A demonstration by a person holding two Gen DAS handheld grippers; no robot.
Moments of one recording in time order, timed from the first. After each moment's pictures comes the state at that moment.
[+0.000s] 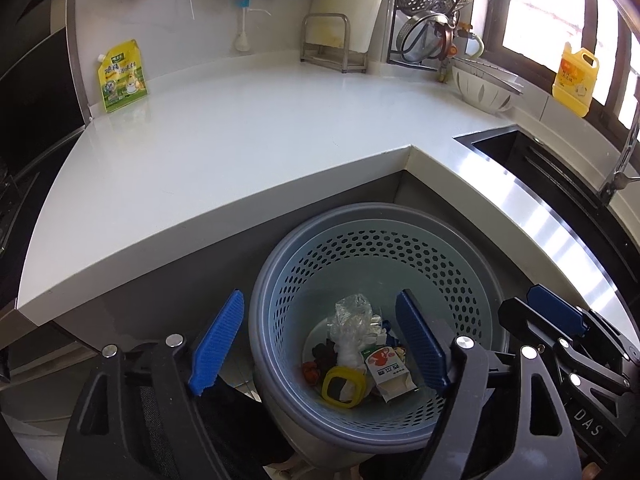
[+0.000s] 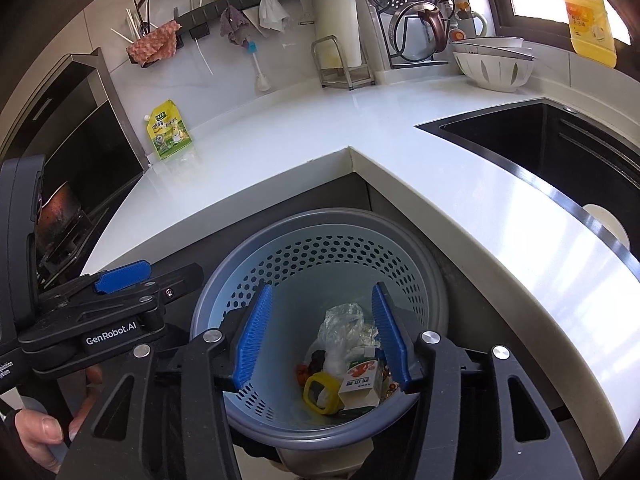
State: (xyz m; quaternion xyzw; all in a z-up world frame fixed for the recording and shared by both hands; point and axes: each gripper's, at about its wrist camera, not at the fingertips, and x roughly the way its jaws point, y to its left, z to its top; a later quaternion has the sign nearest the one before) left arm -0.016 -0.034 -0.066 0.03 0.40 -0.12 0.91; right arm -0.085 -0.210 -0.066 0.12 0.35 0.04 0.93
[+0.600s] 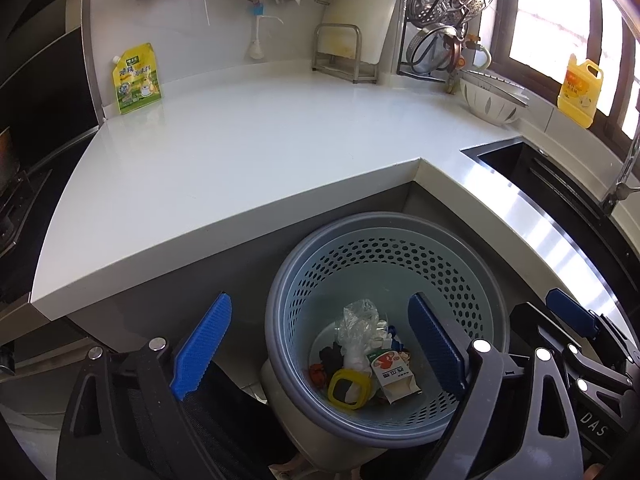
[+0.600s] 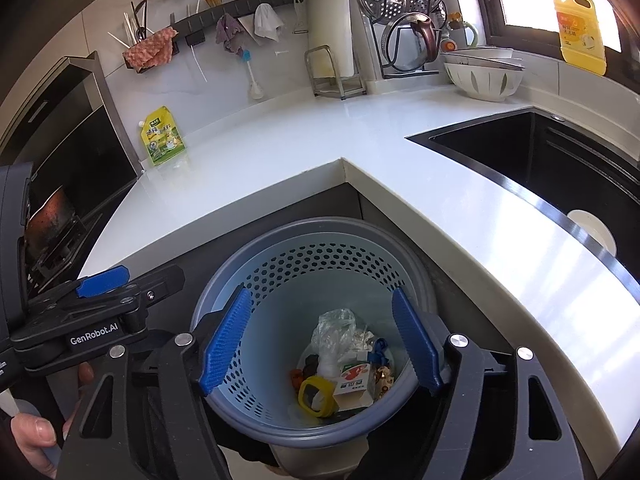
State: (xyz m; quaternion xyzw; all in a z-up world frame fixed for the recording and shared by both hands) left arm -0.025 -0.023 -0.056 0.02 0.39 -0.11 0.91; right arm -0.094 -0.209 -0.056 0.12 0.34 0.02 0.93
